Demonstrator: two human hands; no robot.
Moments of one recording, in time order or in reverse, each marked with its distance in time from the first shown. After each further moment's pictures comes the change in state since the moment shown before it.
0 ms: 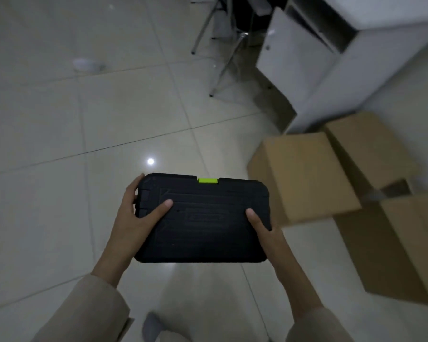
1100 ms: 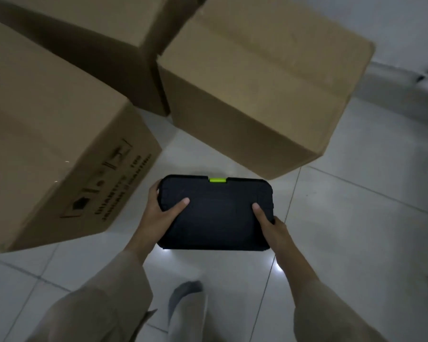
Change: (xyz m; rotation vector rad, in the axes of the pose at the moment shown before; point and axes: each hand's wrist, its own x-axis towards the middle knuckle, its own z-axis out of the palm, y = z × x) left_hand -0.032 -0.266 0.651 0.459 -0.833 -0.109; right_hand 0.179 0.432 -0.437 0.529 0.584 0.482
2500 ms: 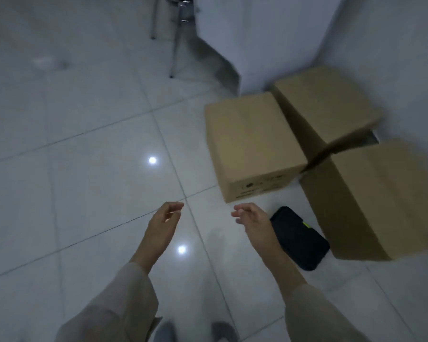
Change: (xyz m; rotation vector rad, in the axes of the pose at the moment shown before) left_hand -0.360 -0.004 -0.213 -0.216 0.647 0.005; right_hand -0.341 -0.053 0.147 -0.475 -0.687 -0.687
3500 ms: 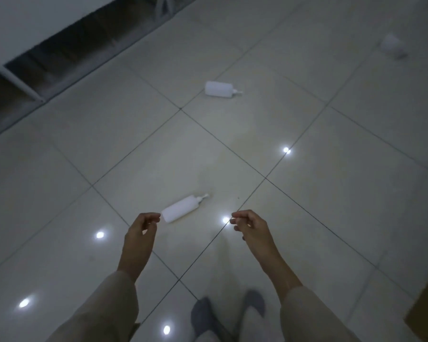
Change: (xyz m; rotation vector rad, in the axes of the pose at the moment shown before) left_hand -0.378 -0.403 -0.387 -0.510 1.094 -0.575; right_hand -0.267 0.071 0.582 -0.711 -0.939 -0.028
